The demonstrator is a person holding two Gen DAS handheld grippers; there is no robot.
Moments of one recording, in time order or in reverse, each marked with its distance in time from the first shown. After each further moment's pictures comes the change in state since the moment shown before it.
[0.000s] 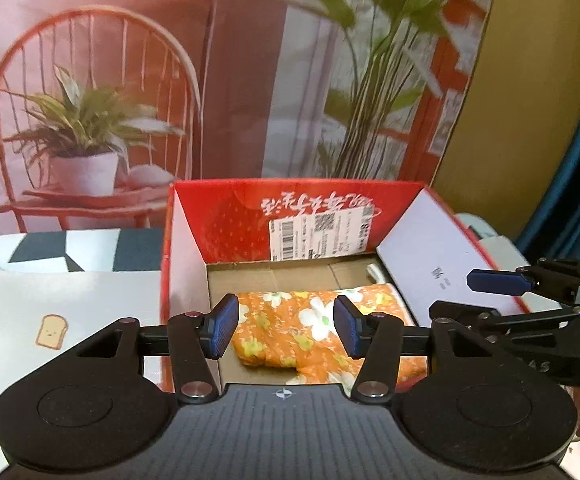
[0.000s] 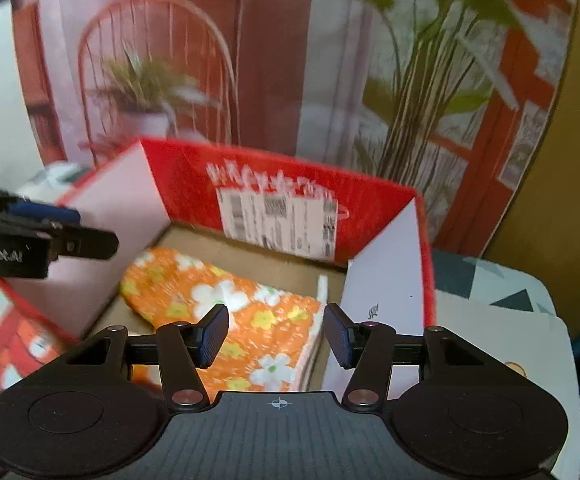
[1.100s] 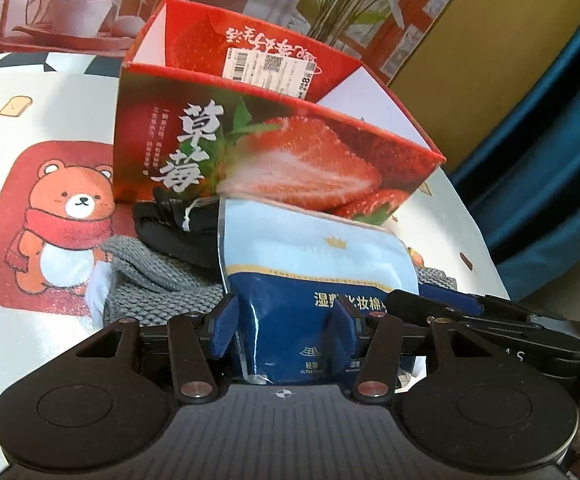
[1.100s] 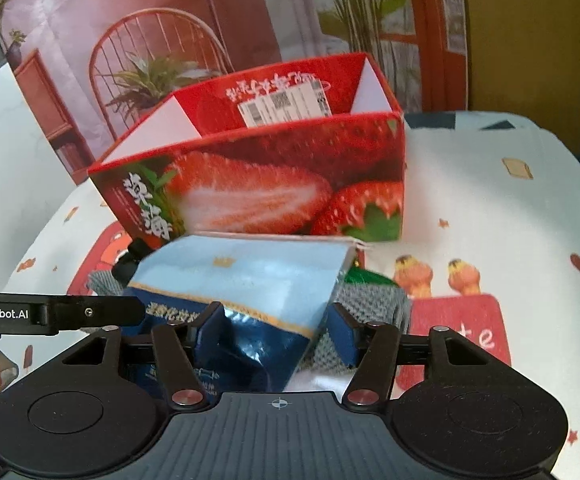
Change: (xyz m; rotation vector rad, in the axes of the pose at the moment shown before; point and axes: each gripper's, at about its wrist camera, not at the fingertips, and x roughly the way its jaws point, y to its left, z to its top) left arm -0.042 -0.019 -0.146 -0.208 0.191 -0.217; right arm -0.085 0.012 -0.155 0.289 0.083 0.090
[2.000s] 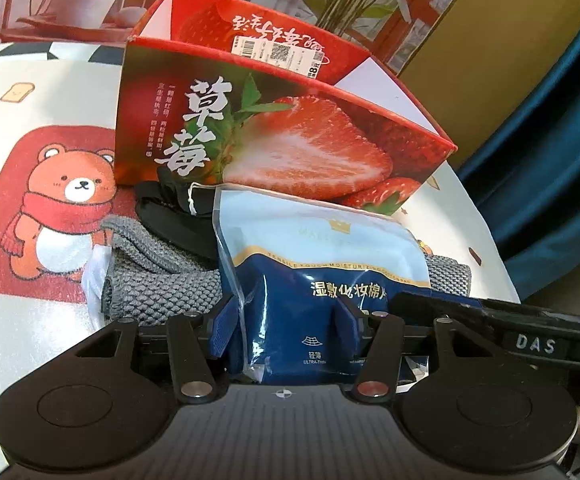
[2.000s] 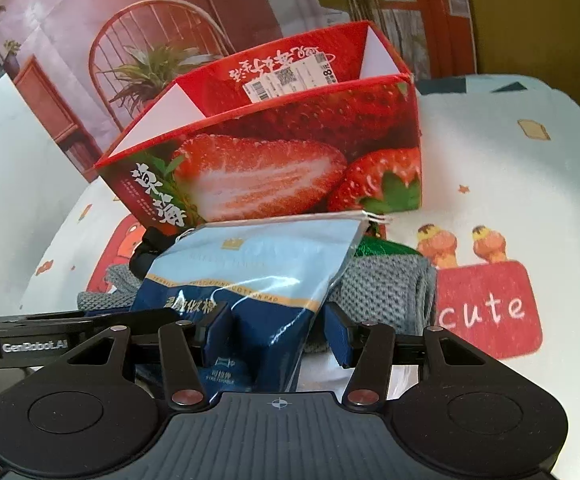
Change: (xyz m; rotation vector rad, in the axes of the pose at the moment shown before) left arm 0.010 0.006 -0.010 -0.020 0.004 0.005; right arm 0.006 -0.002 -0.001 0.075 0.066 0.081
